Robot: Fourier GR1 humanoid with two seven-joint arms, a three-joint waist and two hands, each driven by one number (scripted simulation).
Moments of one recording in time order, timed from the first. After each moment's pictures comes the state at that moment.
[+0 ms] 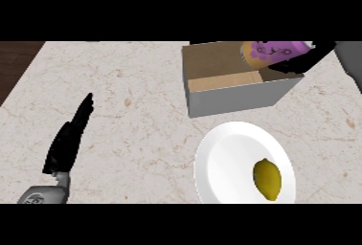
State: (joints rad) left arm -0.08 0.22 -0.06 -1.52 -0.16 0.08 0.09; right arm -1.09 -0.59 0.26 -0.86 0.23 0.51 -0.72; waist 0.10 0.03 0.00
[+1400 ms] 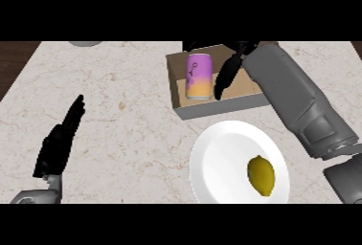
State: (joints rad) left arm -0.05 0.23 -0.01 -1.54 -0.15 0.07 0.09; right arm -1.28 -0.21 0.26 -0.33 0.21 0.46 -0.70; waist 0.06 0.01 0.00
